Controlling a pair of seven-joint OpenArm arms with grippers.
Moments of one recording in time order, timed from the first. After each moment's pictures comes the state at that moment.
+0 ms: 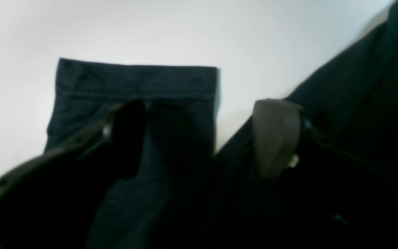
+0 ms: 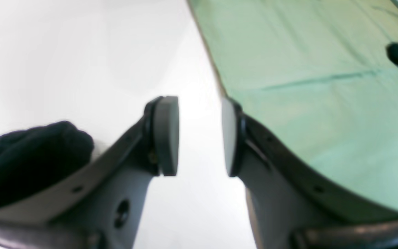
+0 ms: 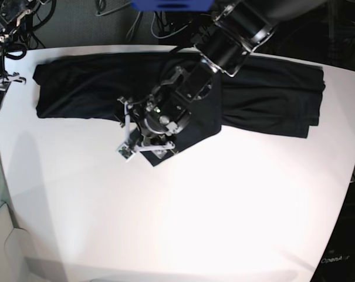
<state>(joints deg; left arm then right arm) -14.9 6.8 37.7 65.3 1.5 -7.7 42.0 -12.2 2.5 60.5 89.2 -9.8 40.1 -1.1</state>
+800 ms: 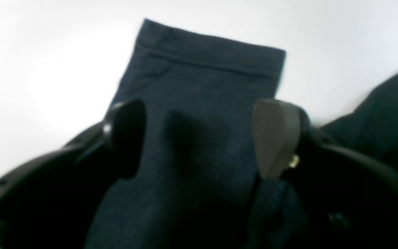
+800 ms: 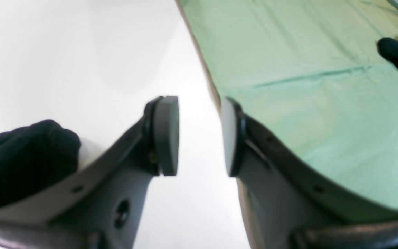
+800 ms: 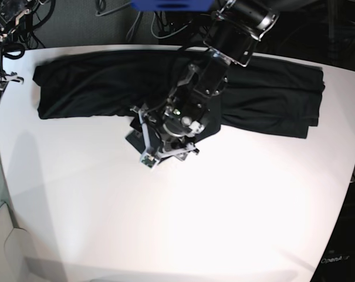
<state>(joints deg) -10.5 6.1 27.8 74.6 2.7 -8.0 43.3 -12.0 2.6 61.4 89.2 -9.8 40.1 -0.8</state>
